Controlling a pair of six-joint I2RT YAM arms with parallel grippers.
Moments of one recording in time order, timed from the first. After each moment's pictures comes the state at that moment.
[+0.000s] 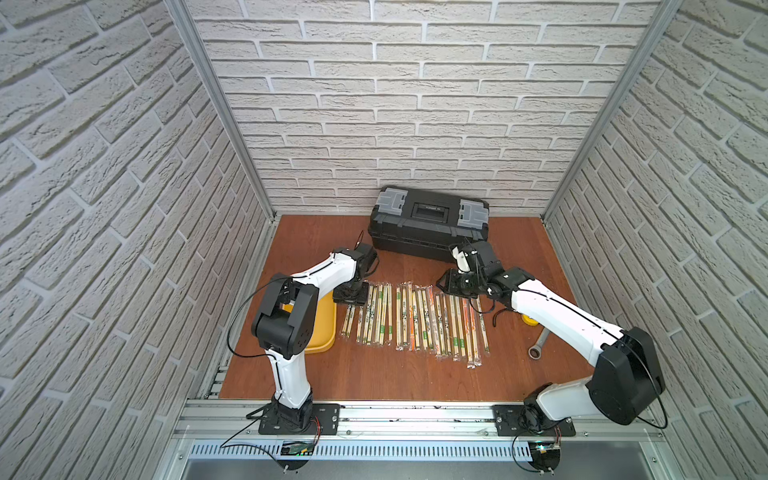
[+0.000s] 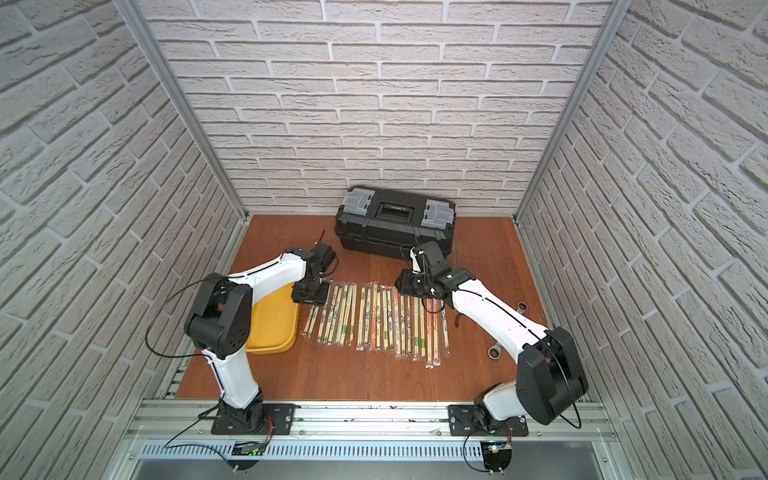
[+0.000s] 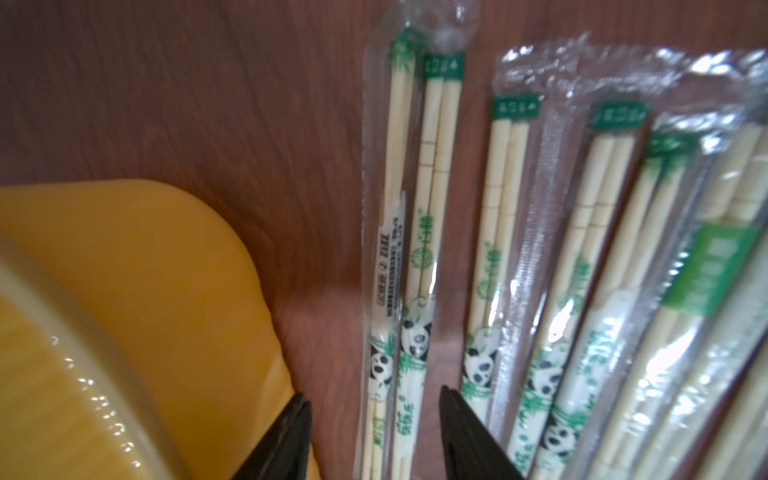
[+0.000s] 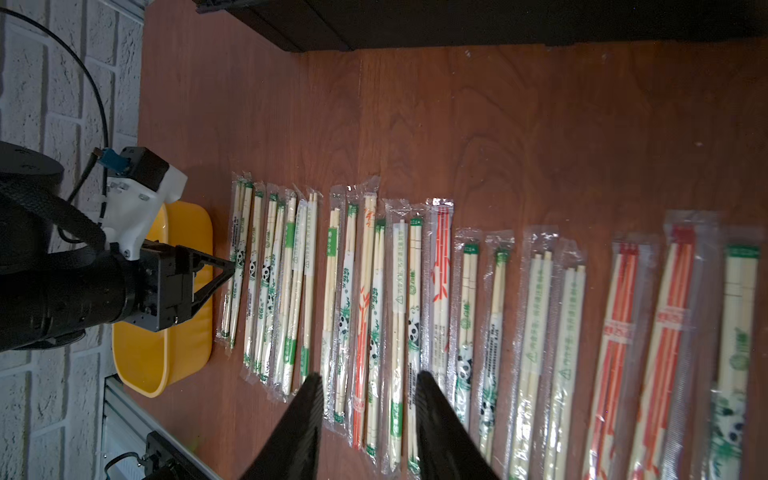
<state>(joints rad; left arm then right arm) -0.43 1.84 1.30 -0.98 -0.18 -0.35 0.43 1.41 1.07 -0.56 -0.18 0.62</state>
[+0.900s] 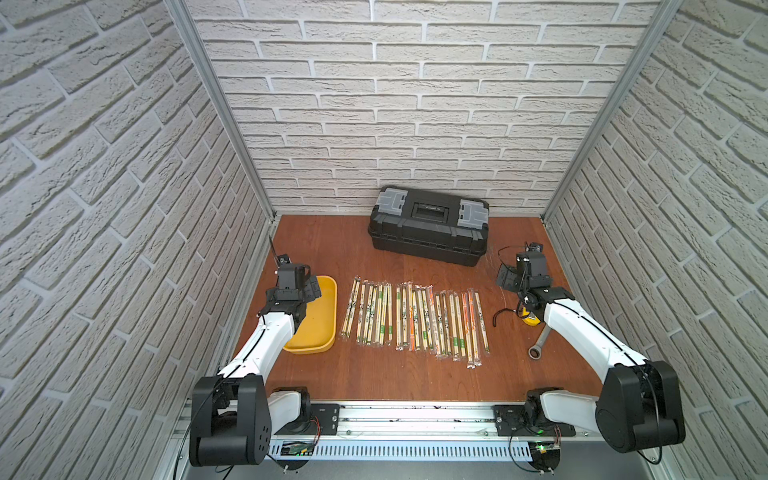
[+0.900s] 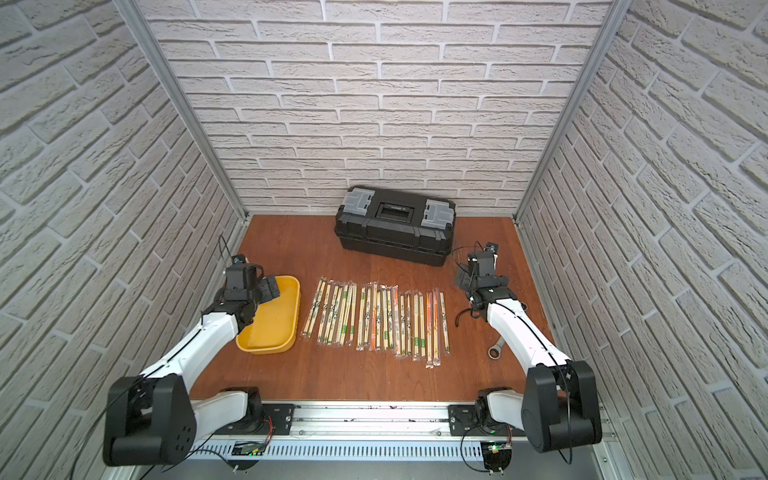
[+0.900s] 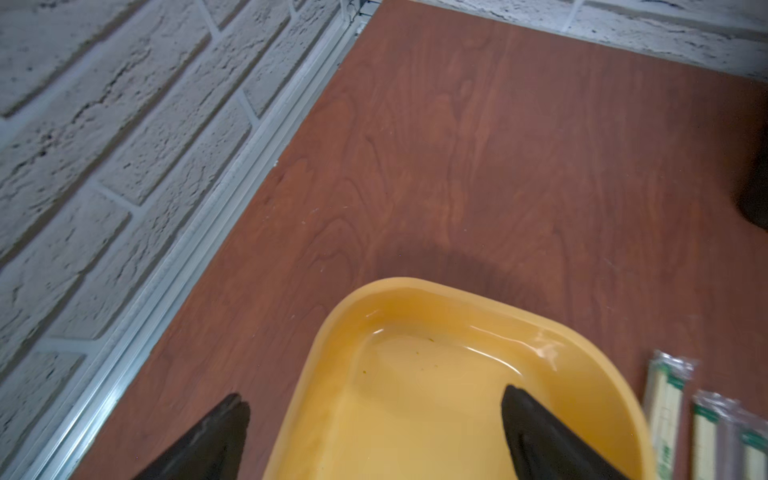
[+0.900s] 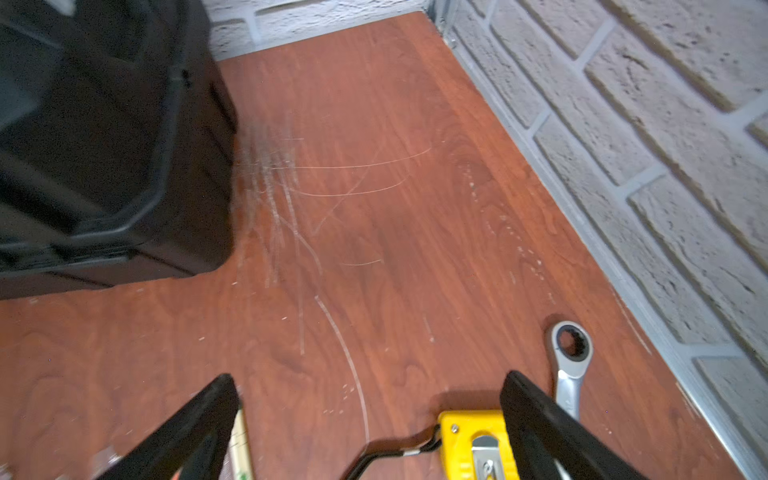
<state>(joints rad) 0.04 1.18 0.59 -0.12 -0.32 -0.23 0.01 1.27 0.74 -0.22 0.40 0.29</state>
